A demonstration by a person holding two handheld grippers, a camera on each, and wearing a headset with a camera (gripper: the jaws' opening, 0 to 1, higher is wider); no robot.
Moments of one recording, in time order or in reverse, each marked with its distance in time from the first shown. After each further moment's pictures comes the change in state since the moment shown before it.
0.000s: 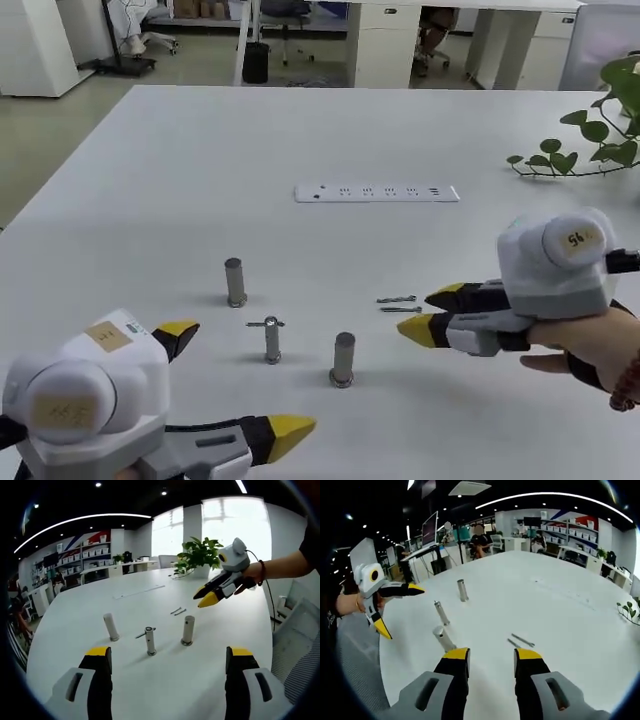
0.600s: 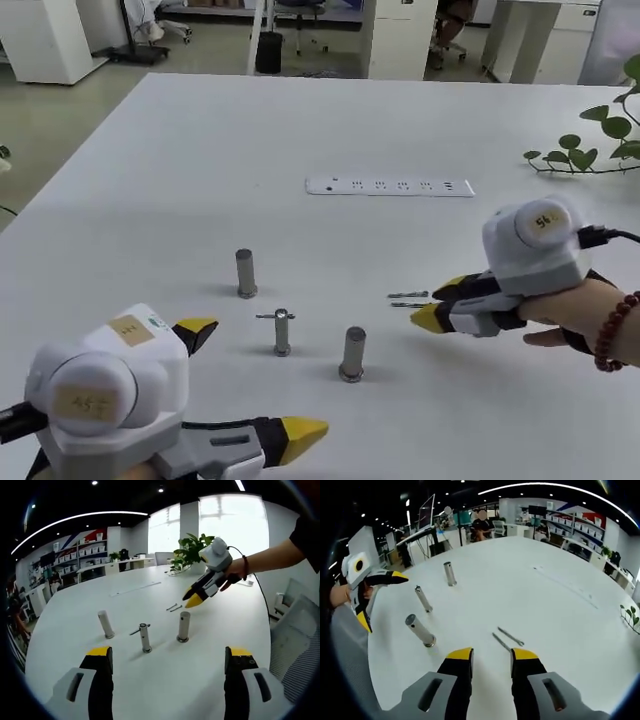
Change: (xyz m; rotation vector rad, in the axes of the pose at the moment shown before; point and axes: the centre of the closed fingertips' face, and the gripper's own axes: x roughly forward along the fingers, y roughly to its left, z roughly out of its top) left arm 0.004 -0.008 -0.006 0.009 0.026 -0.028; right arm 0.027 -0.028 -0.016 -0.054 0.134 -0.009
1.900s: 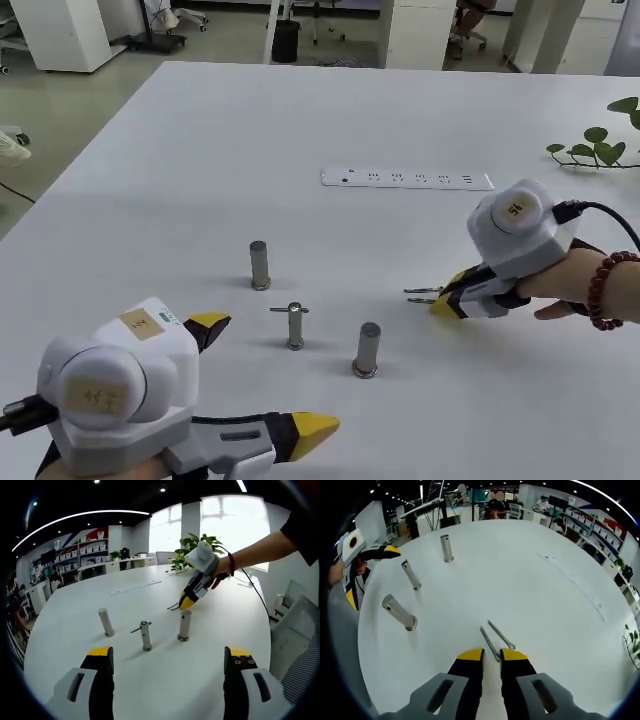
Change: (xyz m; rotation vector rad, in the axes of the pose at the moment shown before) left arm 0.000 0.002 -0.004 -0.015 0.005 0.002; right arm 0.023 -0.017 -0.010 -0.179 0.195 0.048
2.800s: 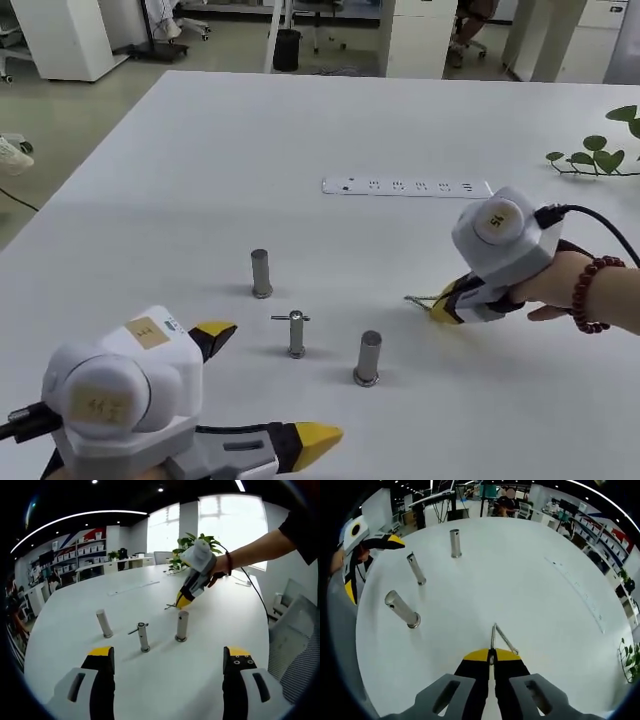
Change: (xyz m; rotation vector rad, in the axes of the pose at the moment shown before) left arm 0.000 -0.004 0.002 0.012 0.004 -0.015; right arm -0.001 0.003 0.006 -0.080 0.005 -0.014
